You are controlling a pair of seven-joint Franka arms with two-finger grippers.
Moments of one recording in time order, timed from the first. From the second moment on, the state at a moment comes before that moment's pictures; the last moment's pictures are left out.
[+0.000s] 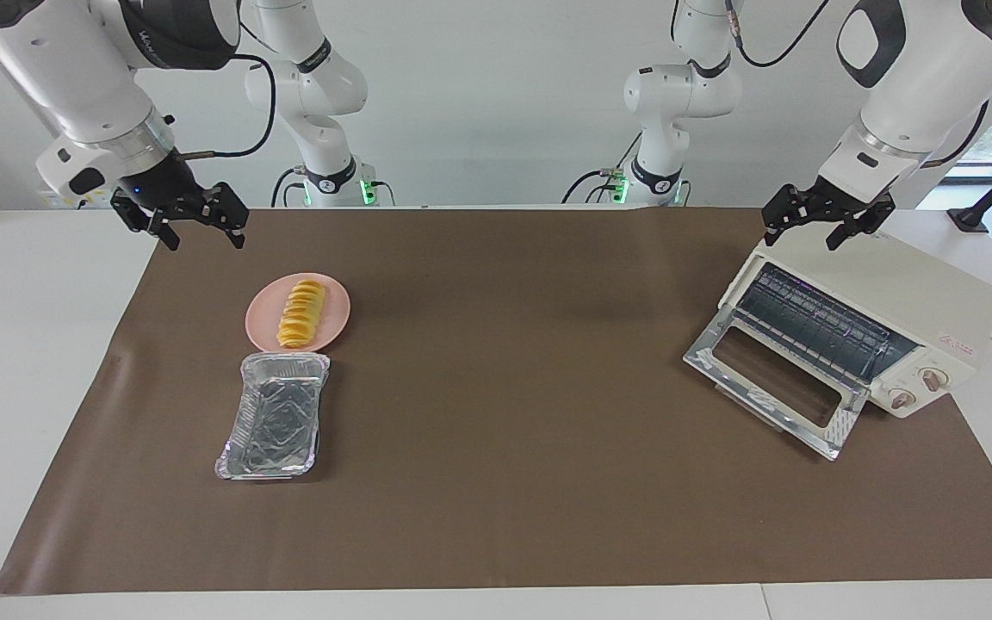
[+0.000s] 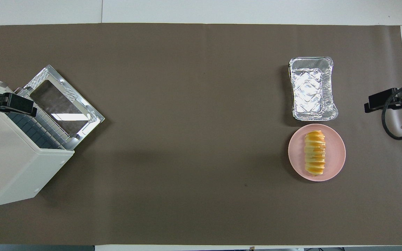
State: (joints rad) left arm -0.09 0.01 0.03 -1.60 -0.02 1.54 0.10; right arm -0.03 0.00 -0.04 -1.62 0.05 1.56 -0.03
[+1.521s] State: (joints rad) left arm -0.09 0.01 0.03 -1.60 -0.02 1.54 0.10; right arm -0.04 -0.01 -0.04 -1.62 0.03 1.50 -0.03
